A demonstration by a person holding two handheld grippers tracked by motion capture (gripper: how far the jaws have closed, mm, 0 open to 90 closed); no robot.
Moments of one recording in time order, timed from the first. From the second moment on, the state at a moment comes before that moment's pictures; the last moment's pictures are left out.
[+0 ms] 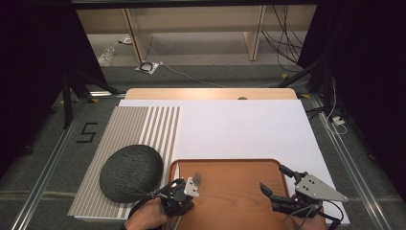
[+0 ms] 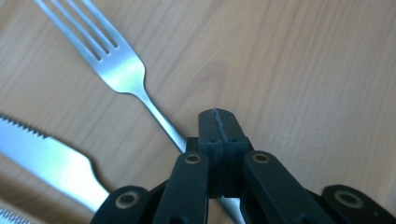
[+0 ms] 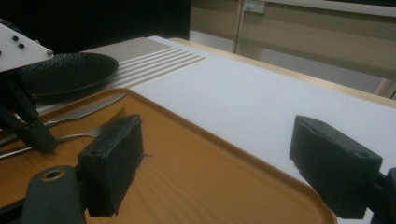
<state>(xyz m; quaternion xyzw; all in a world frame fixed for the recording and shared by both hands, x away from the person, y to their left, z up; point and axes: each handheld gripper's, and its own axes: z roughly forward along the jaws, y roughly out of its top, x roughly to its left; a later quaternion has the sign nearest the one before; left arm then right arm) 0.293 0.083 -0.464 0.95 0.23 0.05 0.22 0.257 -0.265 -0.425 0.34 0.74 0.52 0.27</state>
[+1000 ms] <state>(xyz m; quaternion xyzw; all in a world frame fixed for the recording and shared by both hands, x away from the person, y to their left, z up) 0.299 0.099 -0.464 0.94 0.25 0.05 0.21 0.258 -0.265 -0.425 0.34 0.74 0.52 0.27</state>
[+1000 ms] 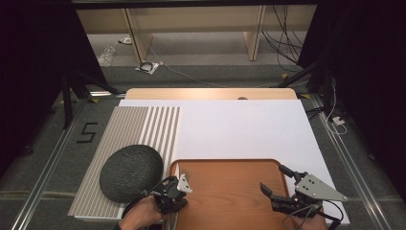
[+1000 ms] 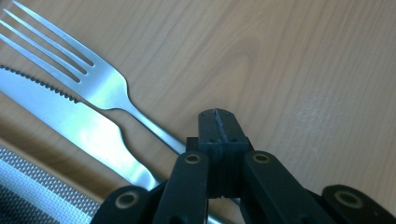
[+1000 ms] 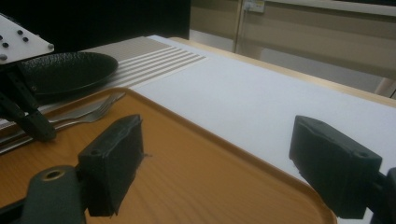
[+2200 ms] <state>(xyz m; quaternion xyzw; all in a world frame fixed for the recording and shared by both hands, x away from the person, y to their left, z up) 0.303 0.126 -0.435 0.87 0.34 0.13 0.33 0.257 -0.266 -0.425 0.34 0.74 0.52 0.27</state>
